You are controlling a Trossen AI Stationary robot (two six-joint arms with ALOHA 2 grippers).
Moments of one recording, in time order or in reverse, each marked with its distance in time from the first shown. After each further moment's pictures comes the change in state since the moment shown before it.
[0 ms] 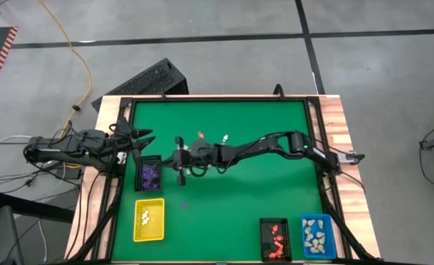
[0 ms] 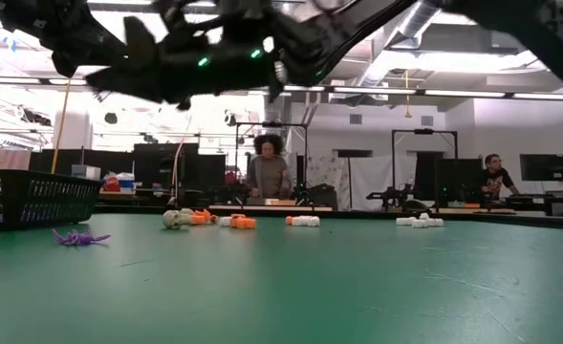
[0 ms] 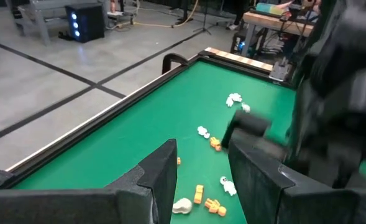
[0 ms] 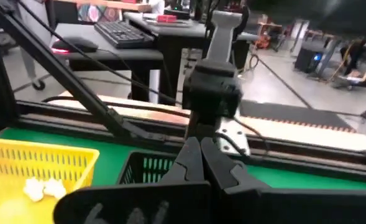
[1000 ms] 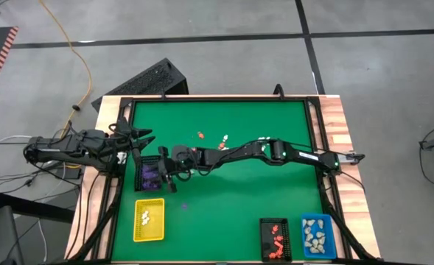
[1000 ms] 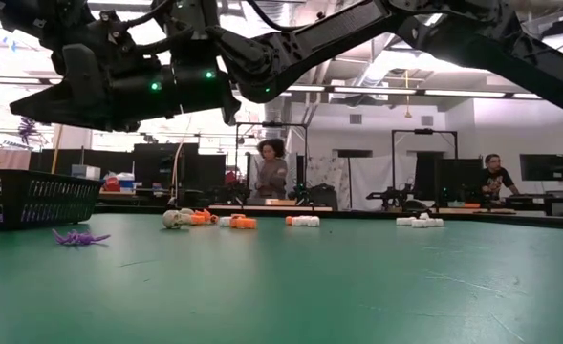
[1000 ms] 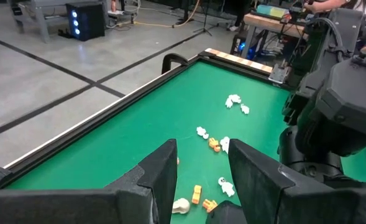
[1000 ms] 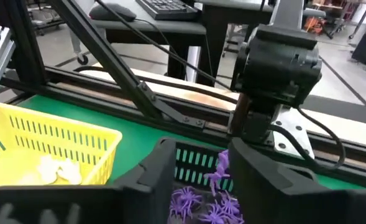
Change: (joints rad) left arm 0.000 -0.003 0.000 -0.001 0.000 -0.020; right arm 0.000 0.282 0.442 -0.263 -0.166 -0.049
